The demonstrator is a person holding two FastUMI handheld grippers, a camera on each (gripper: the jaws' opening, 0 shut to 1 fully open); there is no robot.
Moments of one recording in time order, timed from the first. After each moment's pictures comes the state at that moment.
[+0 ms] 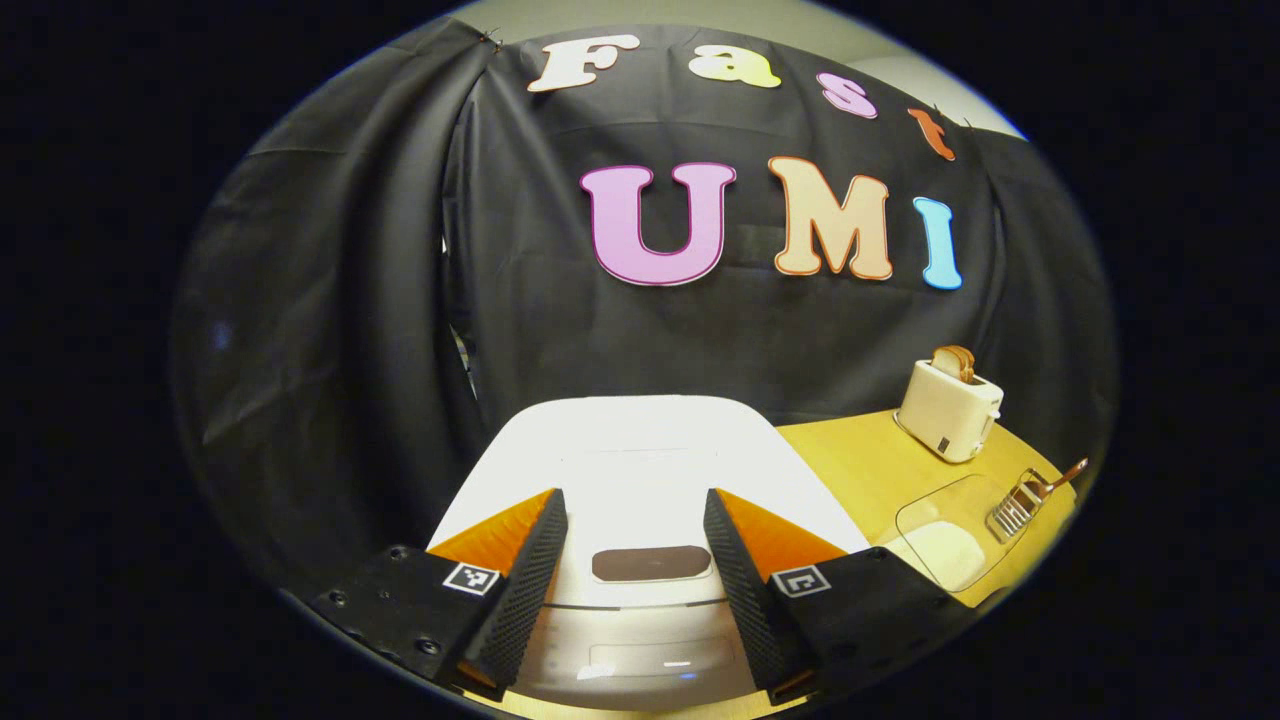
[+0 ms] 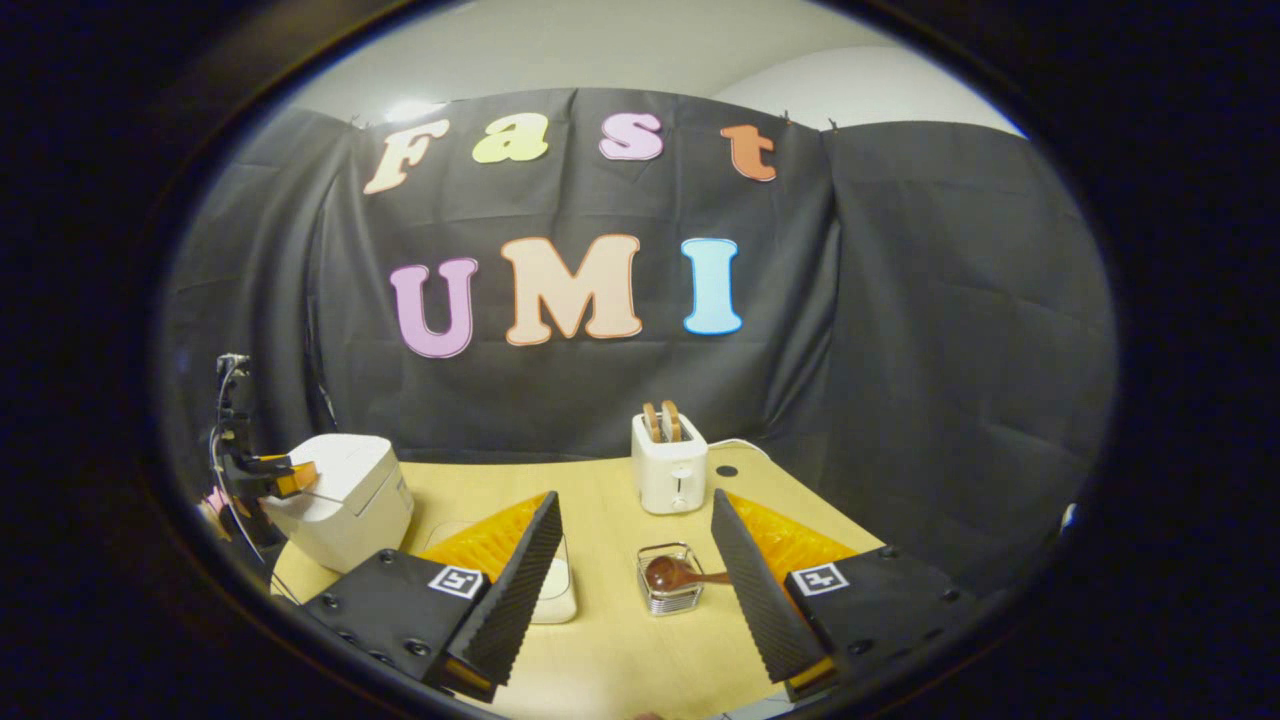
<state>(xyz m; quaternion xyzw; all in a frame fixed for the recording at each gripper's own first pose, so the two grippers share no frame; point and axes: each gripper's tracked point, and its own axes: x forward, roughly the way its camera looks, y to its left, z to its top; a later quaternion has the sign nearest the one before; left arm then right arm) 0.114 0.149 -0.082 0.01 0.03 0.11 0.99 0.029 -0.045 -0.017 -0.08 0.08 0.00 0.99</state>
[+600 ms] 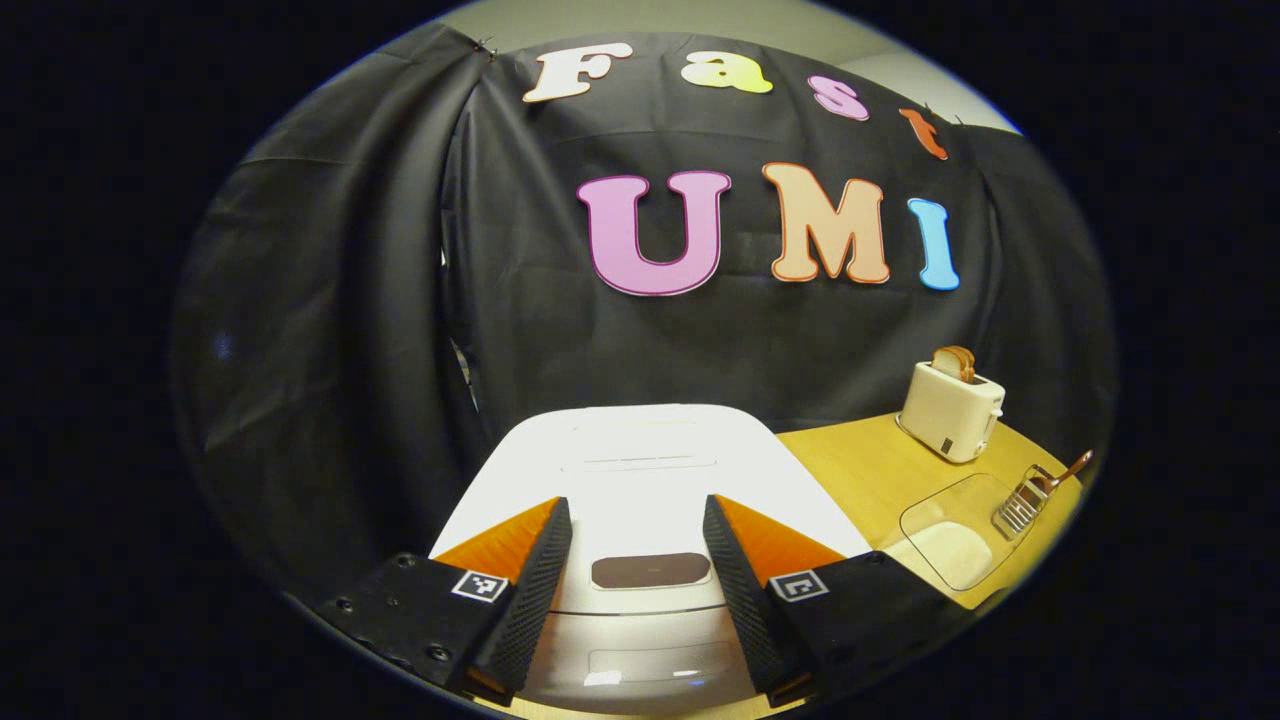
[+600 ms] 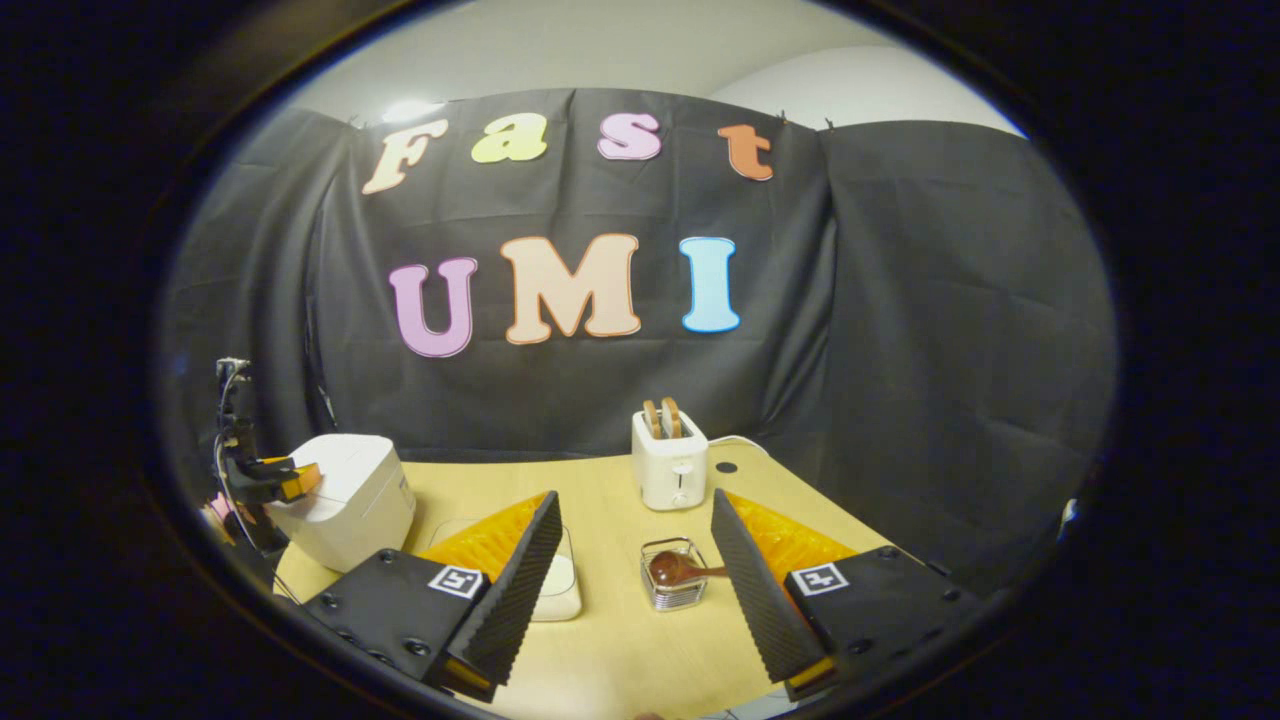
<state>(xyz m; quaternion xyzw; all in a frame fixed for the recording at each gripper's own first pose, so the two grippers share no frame) 0.117 0.146 -0.077 0.02 0.03 0.11 0.99 0.024 -0.039 -0.016 -0.07 0.07 -0.01 1.00</state>
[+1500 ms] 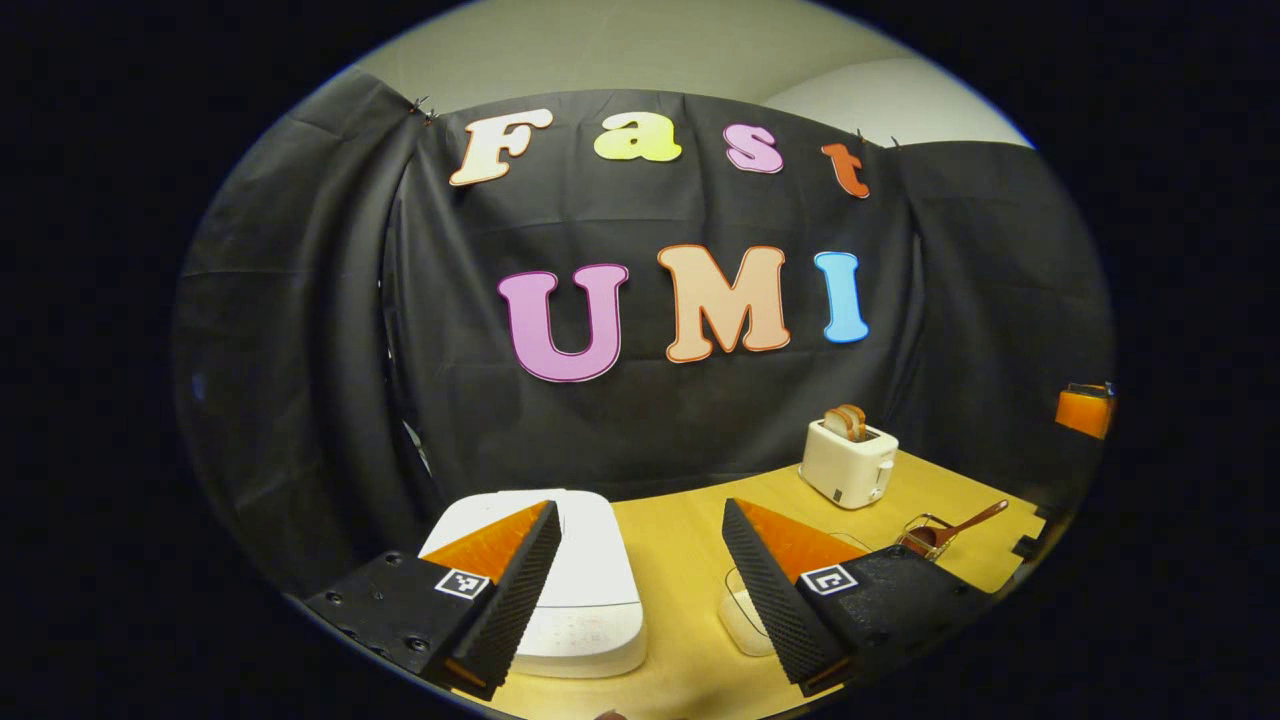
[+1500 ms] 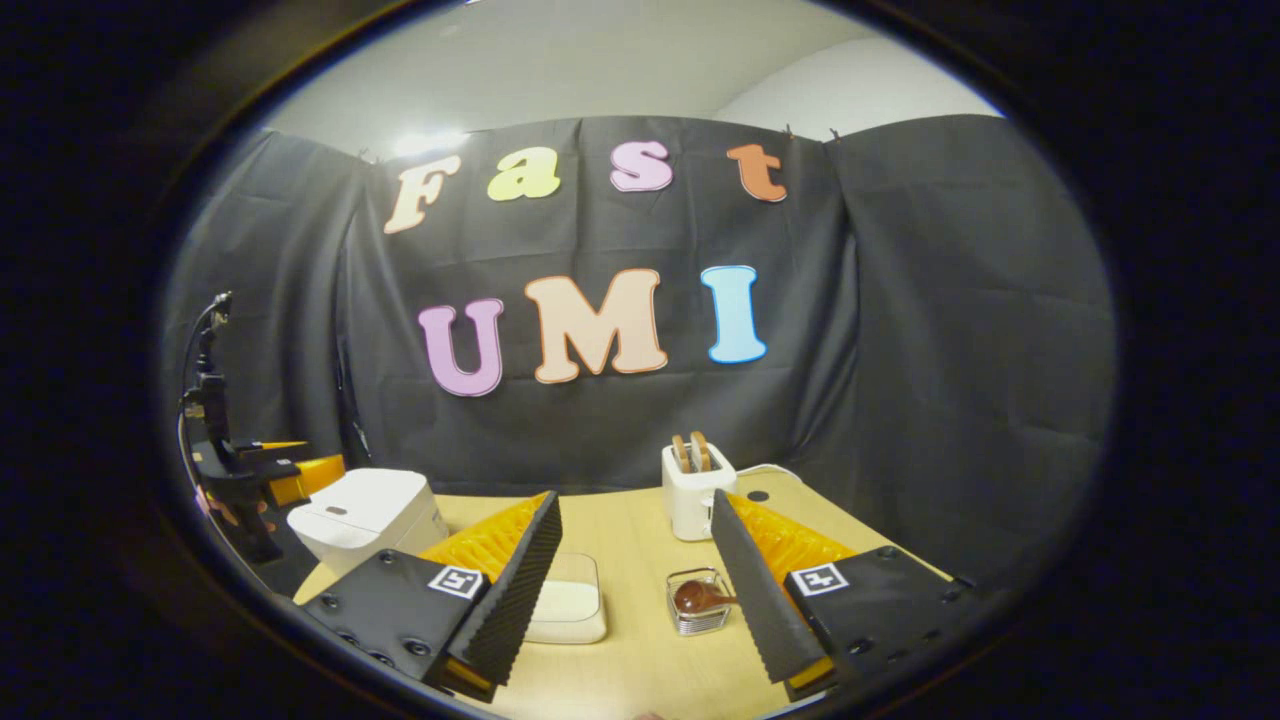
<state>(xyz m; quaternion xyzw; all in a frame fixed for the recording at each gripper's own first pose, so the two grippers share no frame) 0.039 -0.009 0.031 0.05 -0.03 0.04 1.00 0.026 -0.033 0.012 -0.03 0.03 0.05 1.00</state>
